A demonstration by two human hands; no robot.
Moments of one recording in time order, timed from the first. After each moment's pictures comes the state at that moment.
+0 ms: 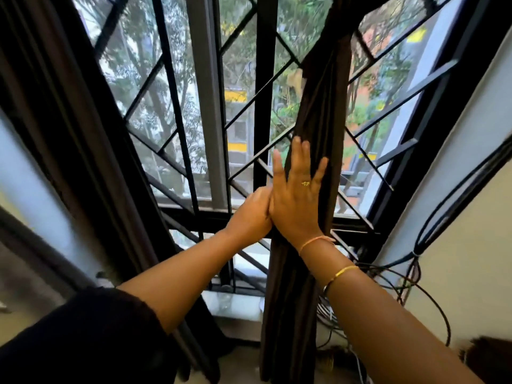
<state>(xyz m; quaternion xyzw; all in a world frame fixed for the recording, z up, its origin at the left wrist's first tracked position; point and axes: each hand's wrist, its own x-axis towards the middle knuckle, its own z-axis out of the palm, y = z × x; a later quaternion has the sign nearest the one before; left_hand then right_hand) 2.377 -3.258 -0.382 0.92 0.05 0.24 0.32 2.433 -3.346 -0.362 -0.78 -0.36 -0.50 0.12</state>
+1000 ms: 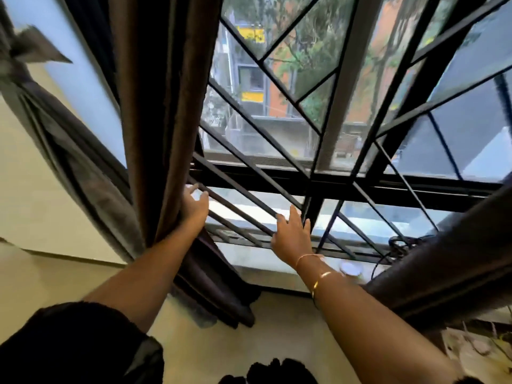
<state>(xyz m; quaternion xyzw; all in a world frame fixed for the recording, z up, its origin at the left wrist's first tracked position) 2.147 -2.928 -0.493 0.65 0.49 0.35 0.46 2.248 -3.103 -0.546 -0.91 -0.38 0.08 0.13</state>
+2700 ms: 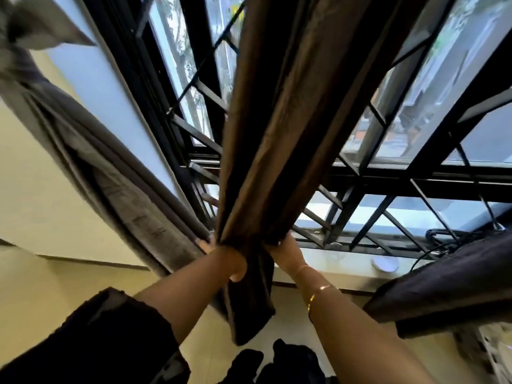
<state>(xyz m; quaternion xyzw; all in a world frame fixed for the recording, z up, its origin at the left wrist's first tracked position) 2.107 -2.886 -0.569 0.87 0.28 -0.41 0.01 2.195 -2.994 -0.601 -0.81 -0.21 0.32 0.45</state>
